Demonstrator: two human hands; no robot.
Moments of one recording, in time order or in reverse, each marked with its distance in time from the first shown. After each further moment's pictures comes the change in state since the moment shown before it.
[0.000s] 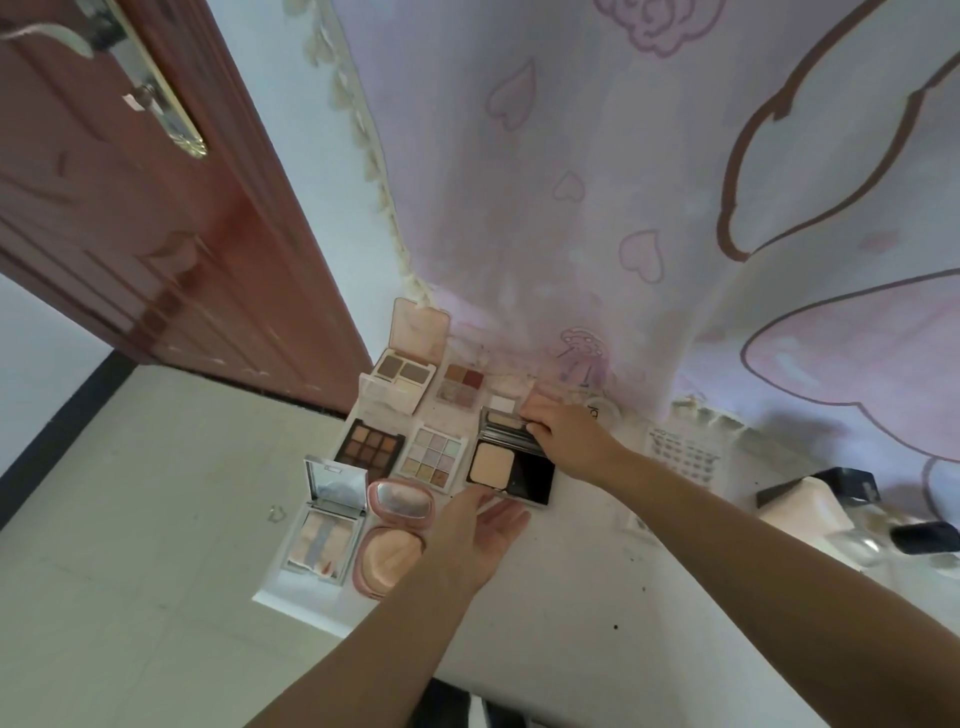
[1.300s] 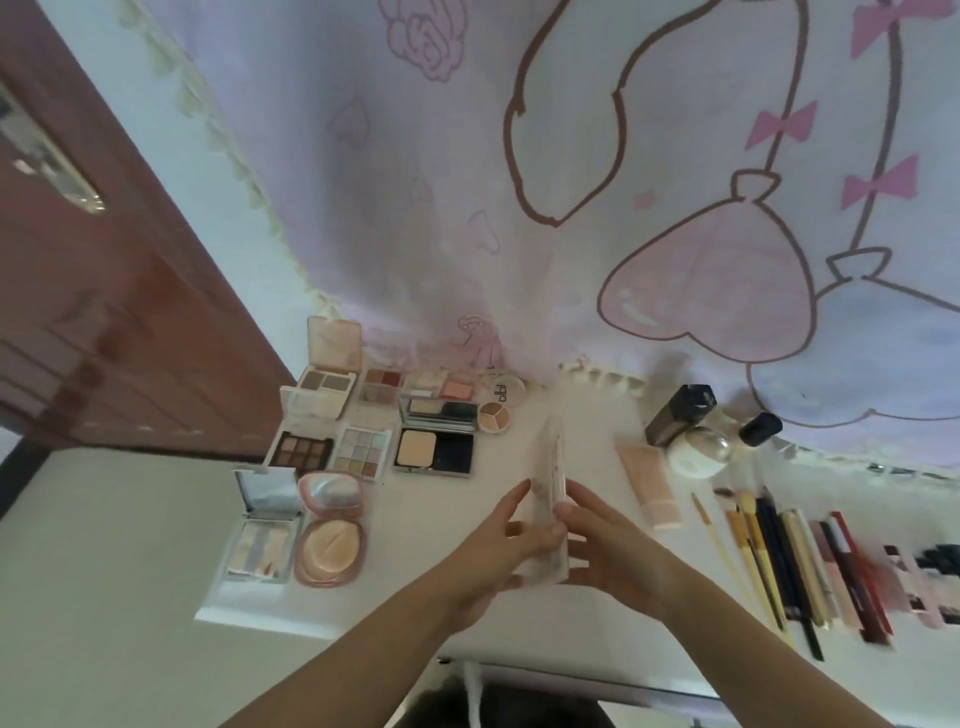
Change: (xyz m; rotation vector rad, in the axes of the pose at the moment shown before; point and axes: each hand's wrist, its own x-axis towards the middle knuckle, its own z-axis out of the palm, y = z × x) left_hand -0.069 -0.084 0.005 1.098 -0.548 0.118; right_hand -0.206 0.034 0.024 1.437 -0.065 0.329
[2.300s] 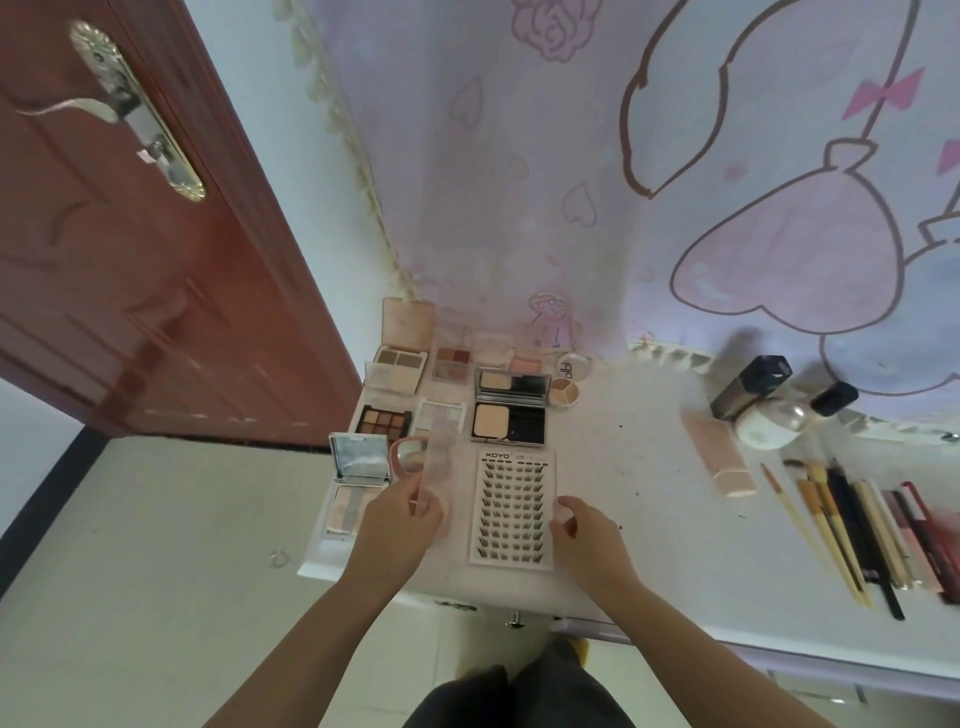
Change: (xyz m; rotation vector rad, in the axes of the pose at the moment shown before) left_hand -0.084 -0.033 -0.139 0.707 0.690 0.264; right_hand 0.070 0.092 0.080 -0.901 0.565 -0.041
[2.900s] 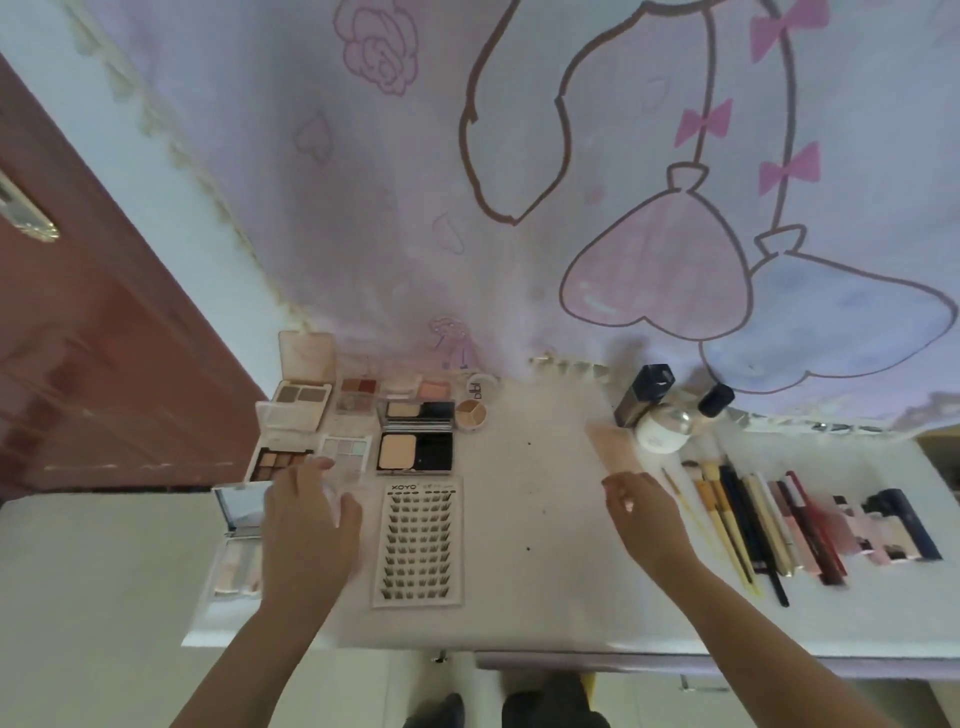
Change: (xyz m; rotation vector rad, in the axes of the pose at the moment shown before) left_hand 0.018 0.050 0.024 0.230 0.358 0.123; right_hand 0.015 0.075 -0.140 -0.059 0.316 0.000
